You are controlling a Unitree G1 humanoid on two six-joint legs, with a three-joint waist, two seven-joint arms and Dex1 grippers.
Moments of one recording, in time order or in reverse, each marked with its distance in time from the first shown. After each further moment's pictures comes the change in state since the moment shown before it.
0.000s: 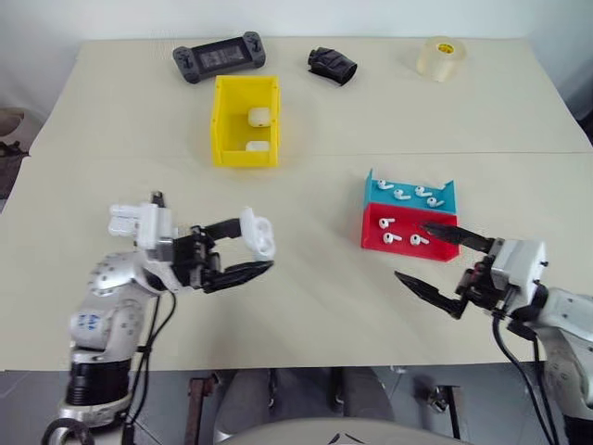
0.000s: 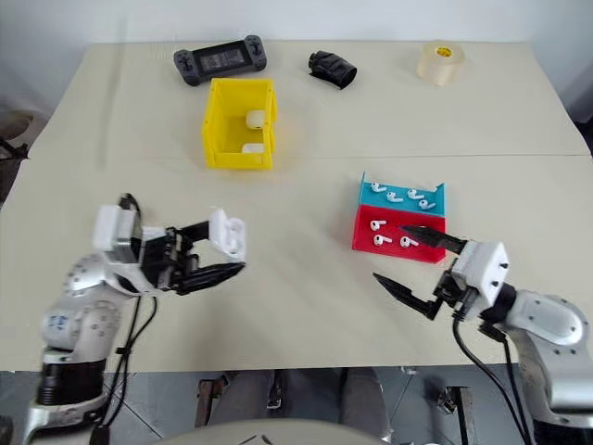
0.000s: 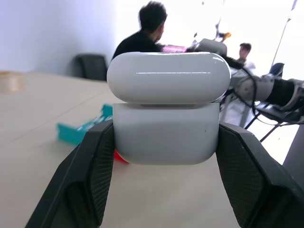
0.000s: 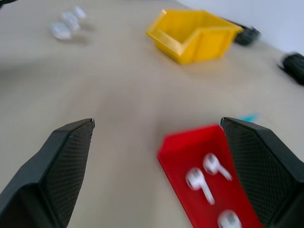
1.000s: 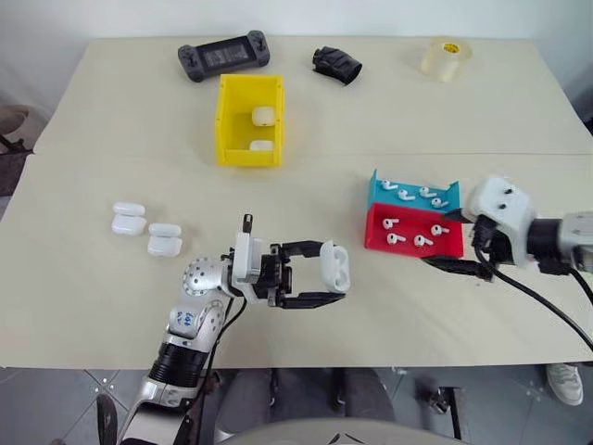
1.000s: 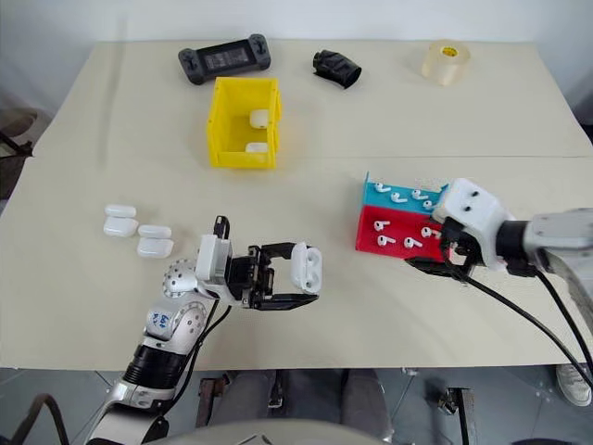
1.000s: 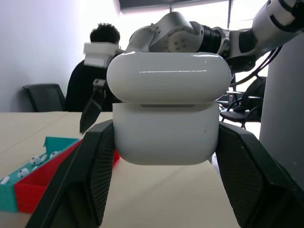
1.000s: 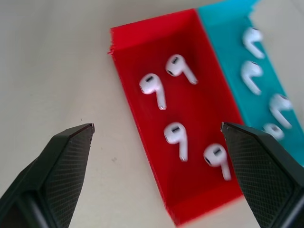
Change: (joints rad) left arm -0.072 -0.227 -0.269 0.156 0.174 -0.288 -0.016; right arm -0.608 -0.493 0.446 0.095 -0.124 0.663 0.005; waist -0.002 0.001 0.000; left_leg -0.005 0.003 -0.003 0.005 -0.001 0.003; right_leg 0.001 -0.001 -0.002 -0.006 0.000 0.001
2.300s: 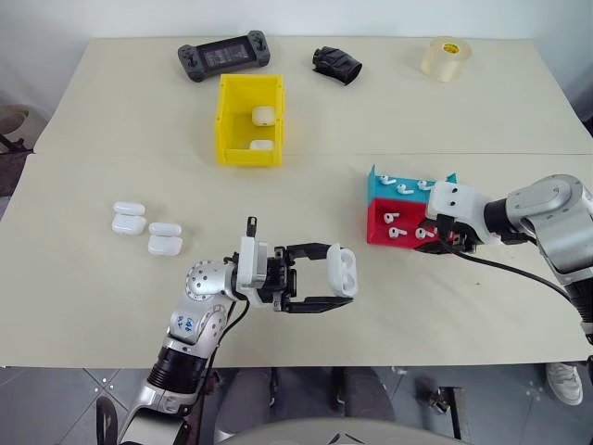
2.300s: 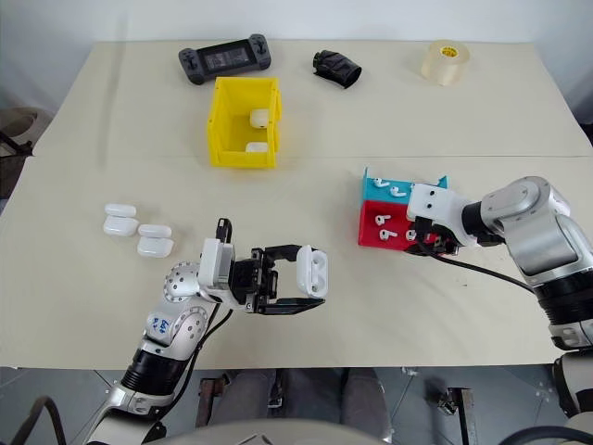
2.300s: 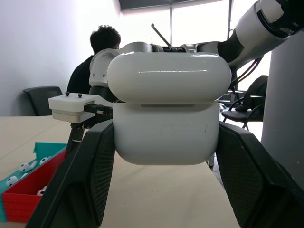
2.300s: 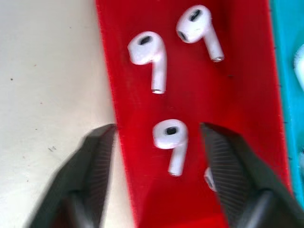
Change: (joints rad) left arm 0.018 0.035 -0.022 -0.048 0.000 0.002 0.046; right arm -0.258 0.165 0.225 0.409 -0.376 -0.248 0.273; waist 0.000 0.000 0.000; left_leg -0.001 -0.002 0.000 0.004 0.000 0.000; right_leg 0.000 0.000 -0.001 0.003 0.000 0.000
